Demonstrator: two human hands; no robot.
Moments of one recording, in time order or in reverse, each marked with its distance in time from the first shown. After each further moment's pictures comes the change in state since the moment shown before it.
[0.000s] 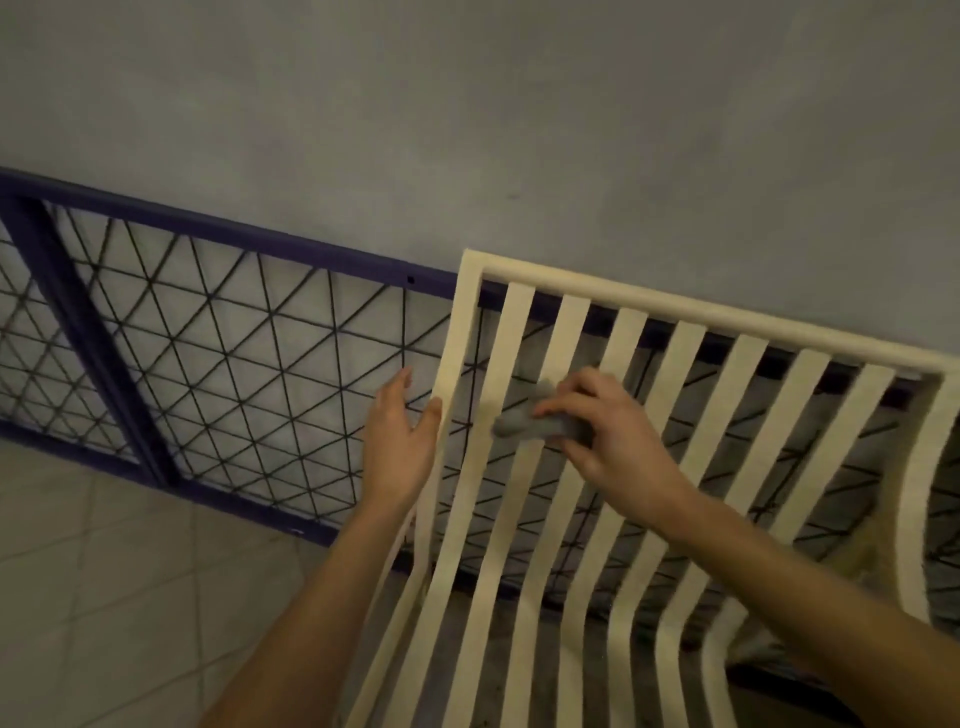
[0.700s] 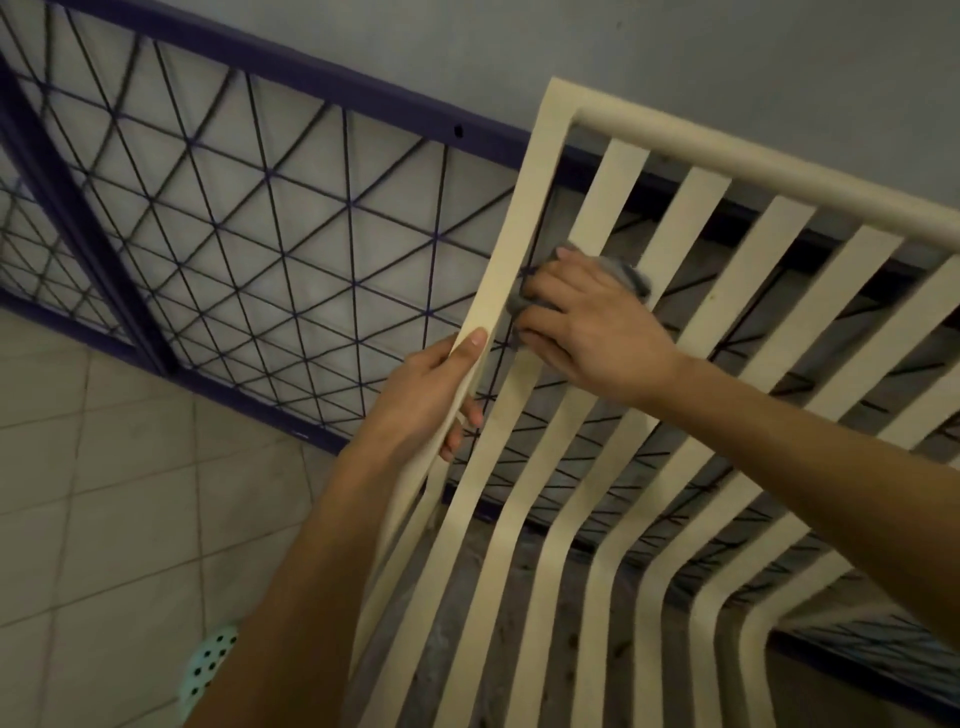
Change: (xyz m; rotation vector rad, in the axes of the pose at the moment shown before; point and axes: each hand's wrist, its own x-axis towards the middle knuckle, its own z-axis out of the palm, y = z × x) left_hand 0.005 -0.044 0.000 -0.264 -0.399 -0.361; right_hand 0.093 0.054 0.095 -0.562 -0.095 -0.597
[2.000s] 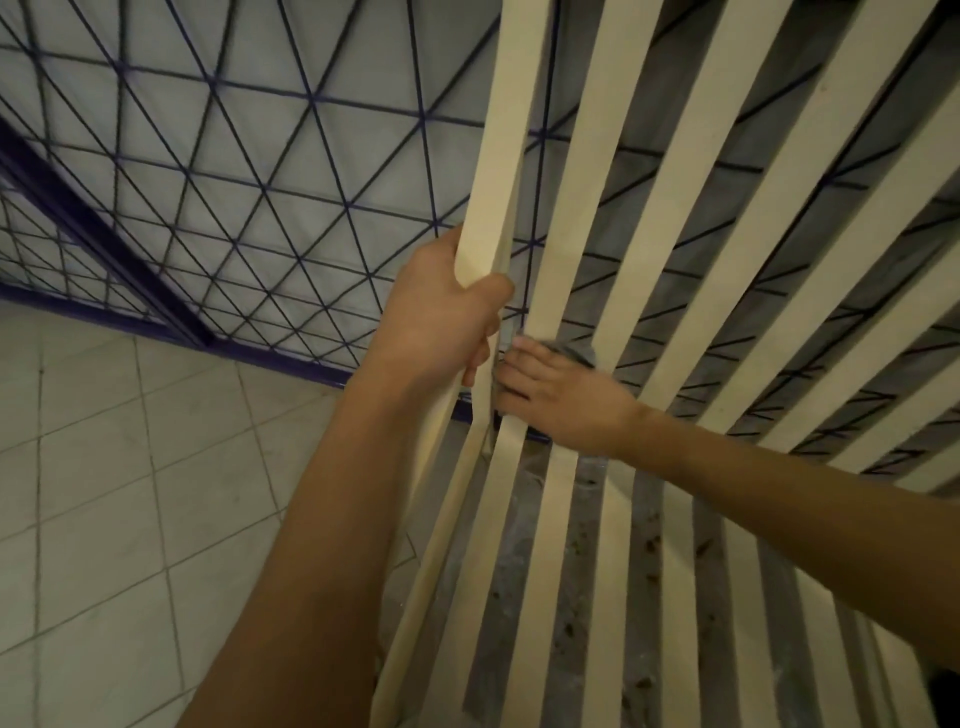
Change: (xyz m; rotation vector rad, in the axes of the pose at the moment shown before) left_hand 0.010 -0.011 0.001 0.184 0.005 0.171; right_hand -0.061 -0.123 0.150 0.028 -0.172 -0.115
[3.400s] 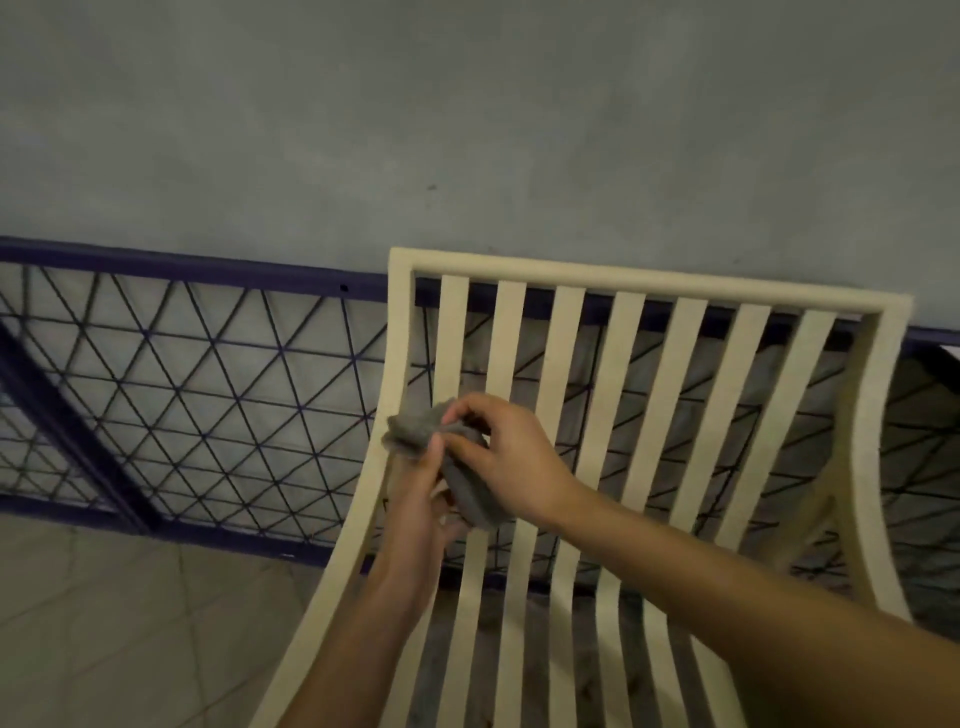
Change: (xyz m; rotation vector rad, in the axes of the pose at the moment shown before) left_hand -0.071 0.067 0.066 -0.686 0.056 -0.143; right_hand -0.027 0.047 -0.229 1.069 0.418 0.763
